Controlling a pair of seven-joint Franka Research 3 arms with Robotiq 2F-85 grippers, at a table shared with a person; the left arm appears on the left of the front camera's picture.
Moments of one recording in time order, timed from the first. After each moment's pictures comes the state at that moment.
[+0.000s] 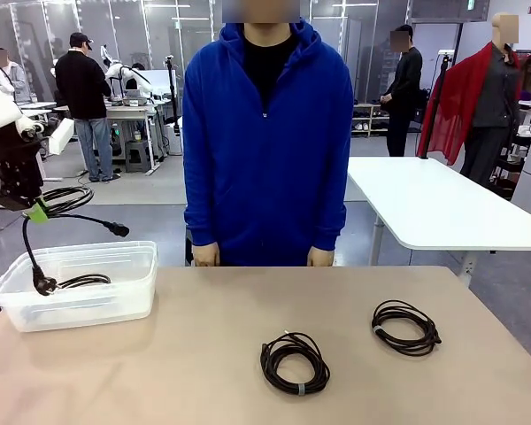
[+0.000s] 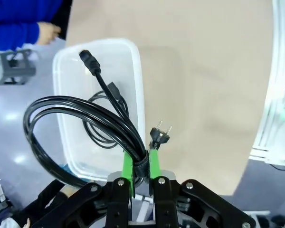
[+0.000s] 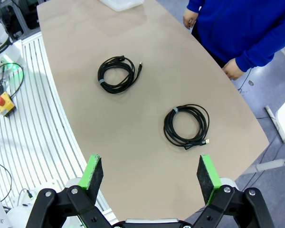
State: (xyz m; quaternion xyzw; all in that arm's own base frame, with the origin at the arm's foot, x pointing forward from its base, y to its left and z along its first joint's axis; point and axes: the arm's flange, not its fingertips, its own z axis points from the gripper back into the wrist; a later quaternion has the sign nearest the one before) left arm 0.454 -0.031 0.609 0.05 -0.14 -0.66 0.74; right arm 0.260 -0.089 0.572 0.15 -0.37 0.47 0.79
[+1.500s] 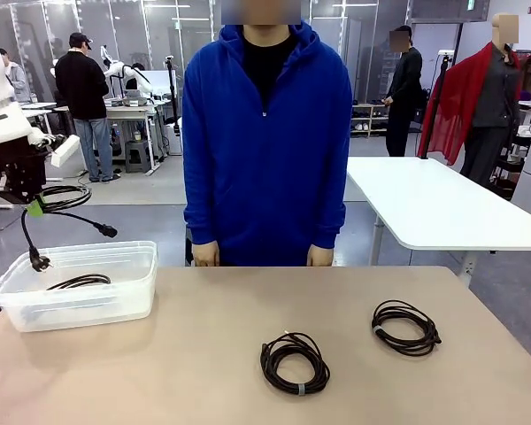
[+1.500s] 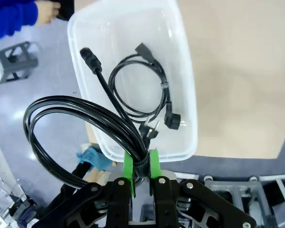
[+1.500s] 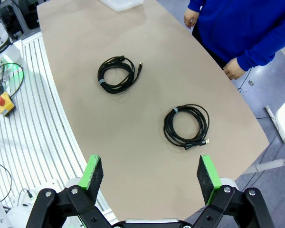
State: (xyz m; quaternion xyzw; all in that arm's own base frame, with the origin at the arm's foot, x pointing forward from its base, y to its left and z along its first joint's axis) left arm 0.550 0.013 0.579 0.10 -0.08 -0.70 0.70; right arm 0.260 -0.089 0.572 0.15 -0.37 0.47 0.79
